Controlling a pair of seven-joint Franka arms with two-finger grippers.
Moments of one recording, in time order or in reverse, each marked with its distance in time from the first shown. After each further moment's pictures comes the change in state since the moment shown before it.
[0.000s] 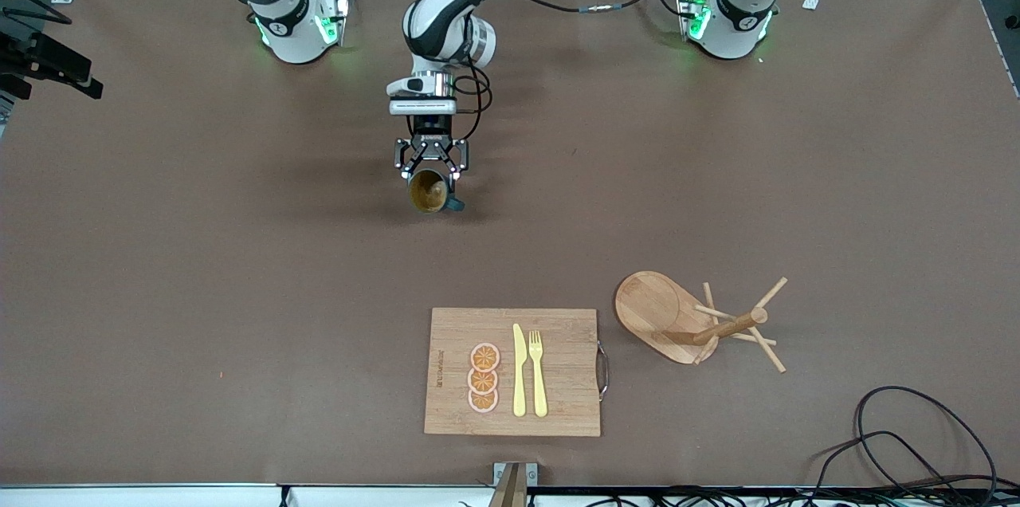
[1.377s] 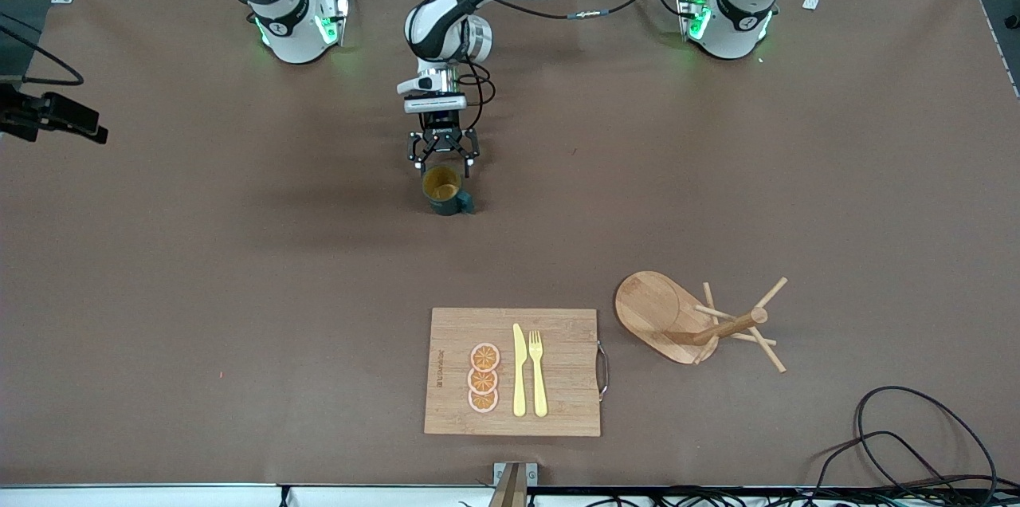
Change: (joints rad) left arm -0.038 0.072 -0.068 0.027 -0.162 -0.094 -0.066; right arm -0.005 0.121 -0.017 0.012 -0.040 0.095 0.000
